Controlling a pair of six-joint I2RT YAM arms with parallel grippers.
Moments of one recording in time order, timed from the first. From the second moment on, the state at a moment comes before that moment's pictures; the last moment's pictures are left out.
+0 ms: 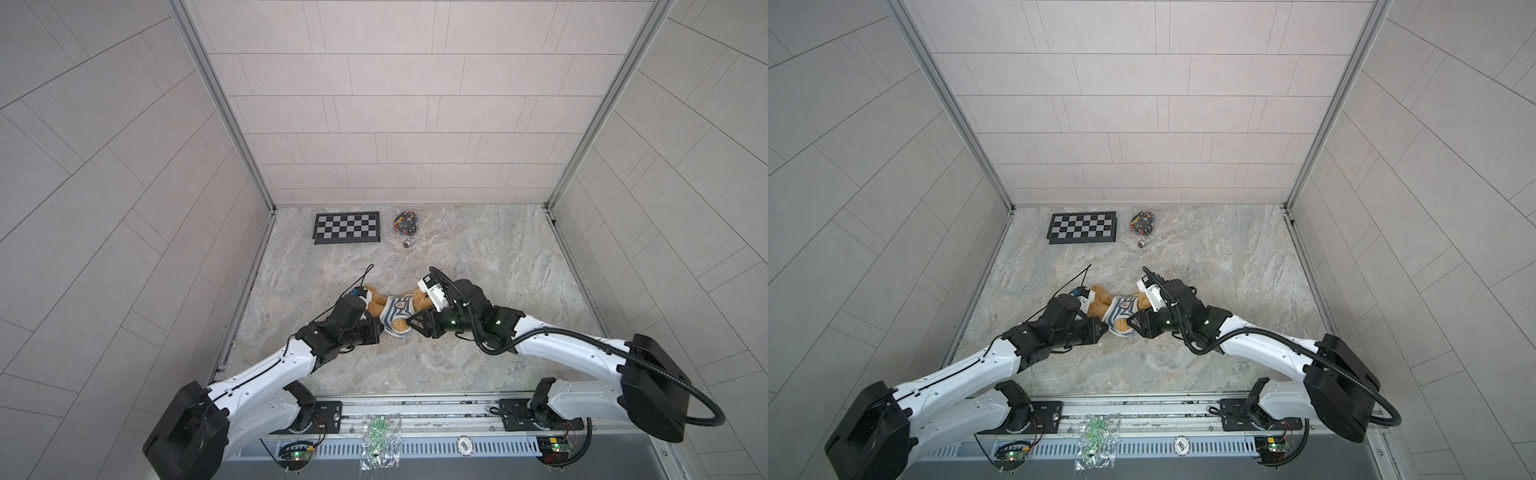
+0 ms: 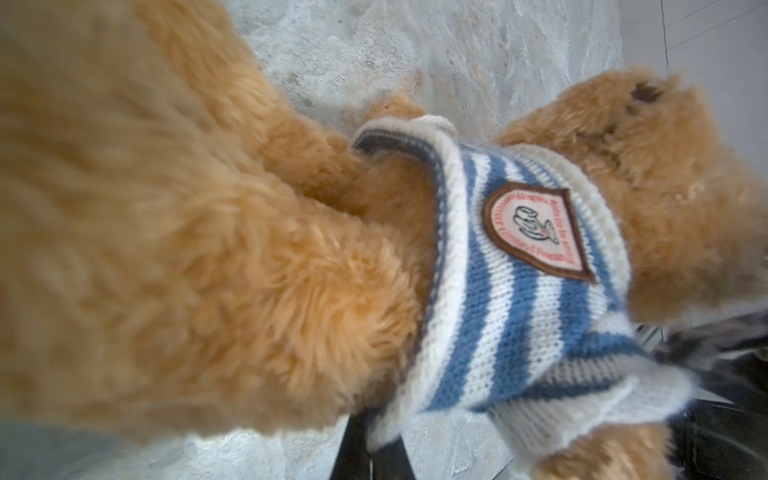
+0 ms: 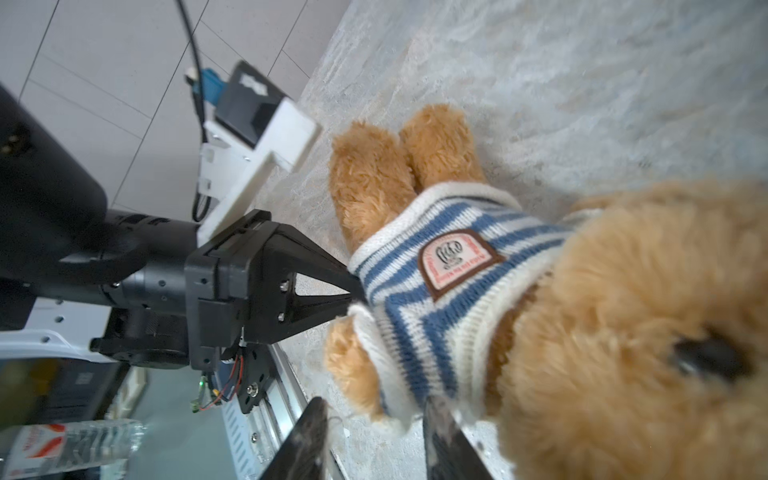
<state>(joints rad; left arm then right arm) -0.67 1.01 0.43 -0.22 0.20 -0.72 0.86 1.22 0.71 -0.04 -0.29 0.52</state>
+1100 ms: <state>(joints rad) -0.71 1.05 0.45 -0.11 0.26 -0.80 1.09 1.34 0.84 -0.29 0.15 0.12</state>
